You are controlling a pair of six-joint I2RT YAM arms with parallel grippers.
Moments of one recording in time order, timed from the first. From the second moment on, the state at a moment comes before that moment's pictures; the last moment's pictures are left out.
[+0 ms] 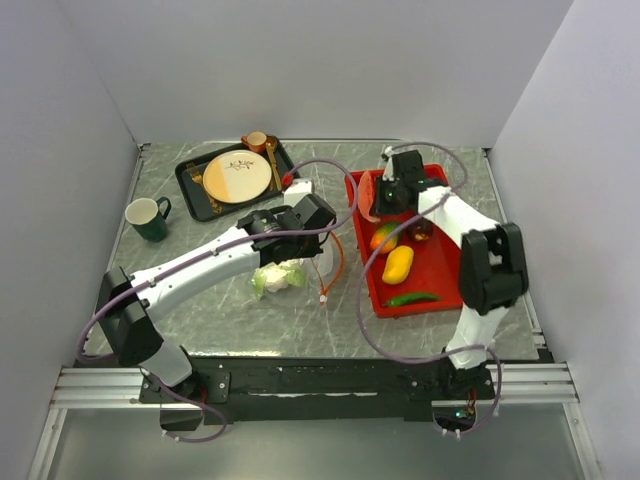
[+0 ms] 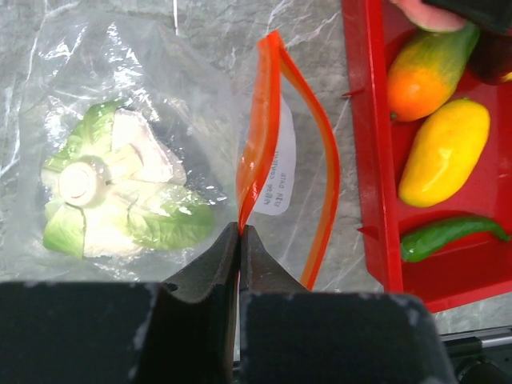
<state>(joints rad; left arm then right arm) -0.93 1.56 1.44 -0.81 -0.46 -0.85 0.25 1.84 1.36 -0.42 -0.17 0.21</state>
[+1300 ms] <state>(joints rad) -0.92 1.48 1.42 -0.74 -0.43 -0.83 0.55 1.29 0.97 -0.58 -0.52 0.29</state>
